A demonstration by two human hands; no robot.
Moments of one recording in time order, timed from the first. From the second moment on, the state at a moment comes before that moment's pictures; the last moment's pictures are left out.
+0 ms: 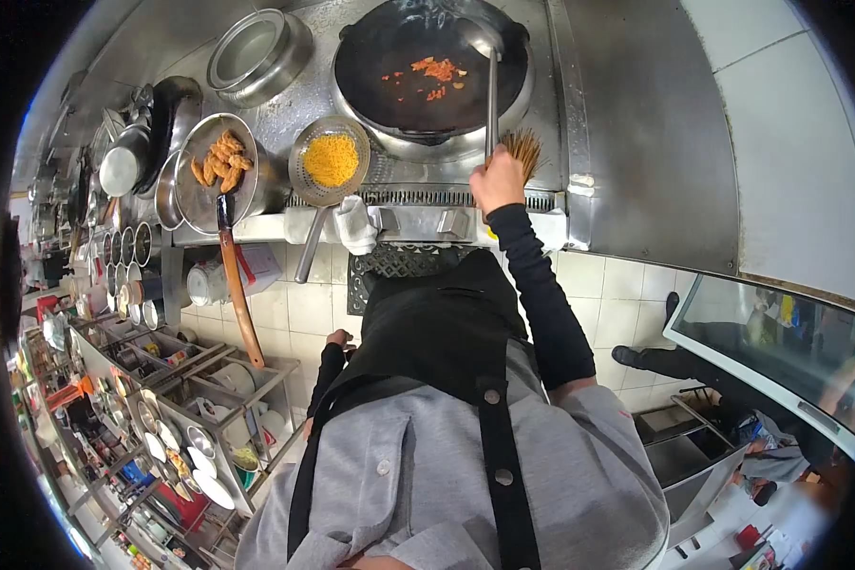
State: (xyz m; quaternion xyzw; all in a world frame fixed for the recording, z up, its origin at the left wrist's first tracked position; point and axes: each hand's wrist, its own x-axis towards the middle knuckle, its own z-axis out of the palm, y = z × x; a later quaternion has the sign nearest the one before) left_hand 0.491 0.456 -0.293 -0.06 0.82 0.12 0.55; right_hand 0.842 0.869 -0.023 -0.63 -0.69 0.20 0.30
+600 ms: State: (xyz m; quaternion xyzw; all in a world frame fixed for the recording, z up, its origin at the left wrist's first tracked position) left_hand 0.496 0.453 -0.300 -0.02 0.83 0.11 0.55; right_hand 0.867 0.796 0.018 -0.51 -0.78 0.30 0.20
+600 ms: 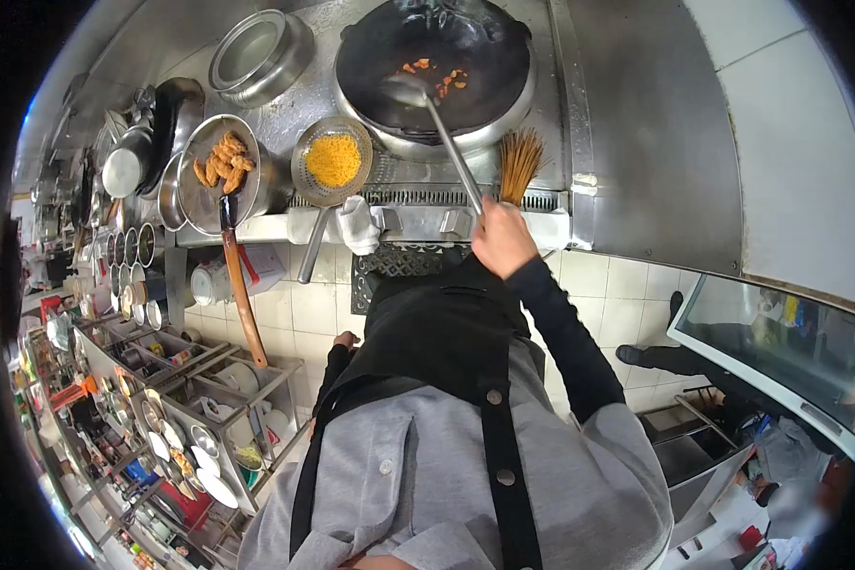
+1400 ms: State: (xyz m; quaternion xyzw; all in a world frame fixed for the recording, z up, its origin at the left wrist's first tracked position) left_hand 0.510 0.451 -0.284 -0.11 0.82 0.17 0.54; right_hand 0.838 0.800 0.048 -0.52 -0.72 0.40 0.24
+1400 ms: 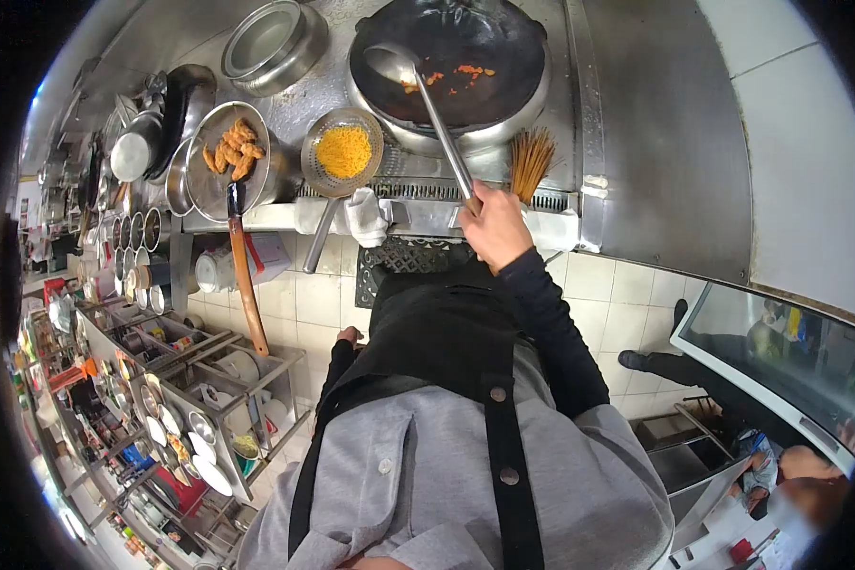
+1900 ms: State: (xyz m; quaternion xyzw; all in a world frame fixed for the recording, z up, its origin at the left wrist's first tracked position) left_hand 0.498 0.462 -0.306 -0.10 0.82 0.14 0.54; right_hand 0.862 0.842 -0.001 -0.63 -0.70 0.24 0.26
